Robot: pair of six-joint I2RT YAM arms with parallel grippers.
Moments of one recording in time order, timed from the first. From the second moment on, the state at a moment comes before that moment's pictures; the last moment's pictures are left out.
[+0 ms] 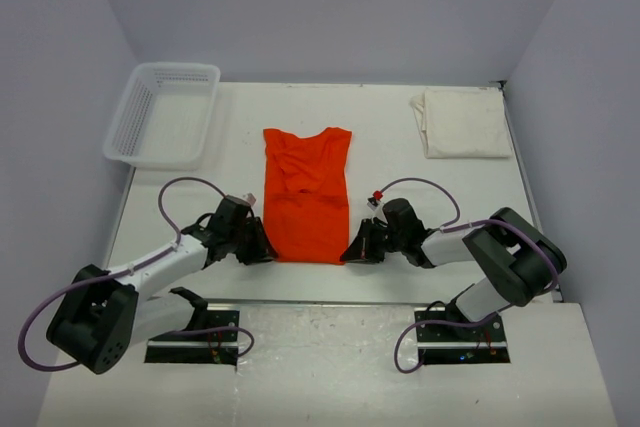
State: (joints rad) left arm -0.48 1.14 0.40 -0.29 0.23 -0.81; right arm 0.62 1.54 0.35 0.42 -0.53 0.90
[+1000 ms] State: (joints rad) left arm -0.47 1.09 0.41 -0.40 0.13 -0.81; right arm 0.62 1.55 0.35 0.44 -0.53 0.90
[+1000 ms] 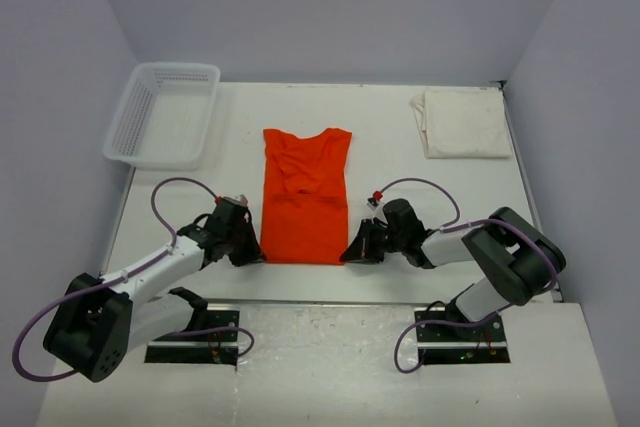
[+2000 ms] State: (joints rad) left arm -0.54 0.59 0.42 -0.66 0.26 -0.79; right arm 0.90 1.00 0.43 -0.20 -0.23 0.85
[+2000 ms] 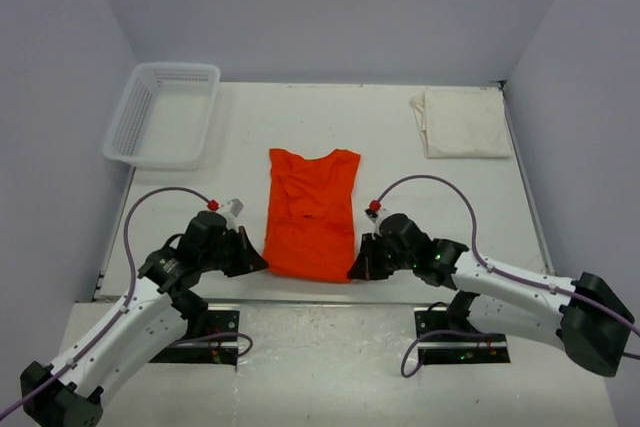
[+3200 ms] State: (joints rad) left arm -0.25 2.19 1.82 -0.55 0.08 -0.41; right arm 0.34 2.17 1.80 -0.63 -0.26 0.44
